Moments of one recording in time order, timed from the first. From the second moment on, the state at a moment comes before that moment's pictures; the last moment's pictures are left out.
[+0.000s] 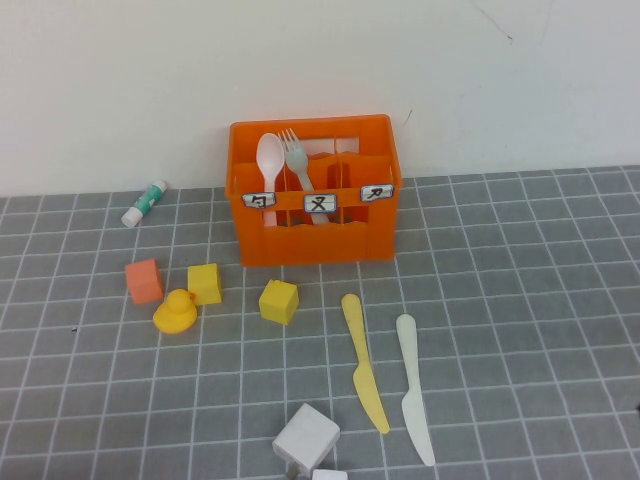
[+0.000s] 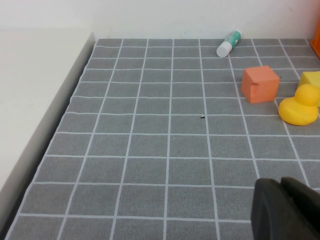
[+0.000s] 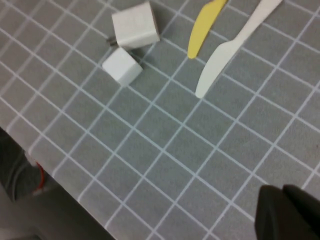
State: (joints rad) right arm 0.16 0.94 -0.79 0.52 1.11 -0.64; left arm 0.09 -0.01 0.02 0.02 0.37 -0.09
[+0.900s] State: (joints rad) right arm 0.68 2.02 -1.62 0.20 1.13 -0.15; left arm 0.09 -0.01 0.02 0.02 0.37 -0.08
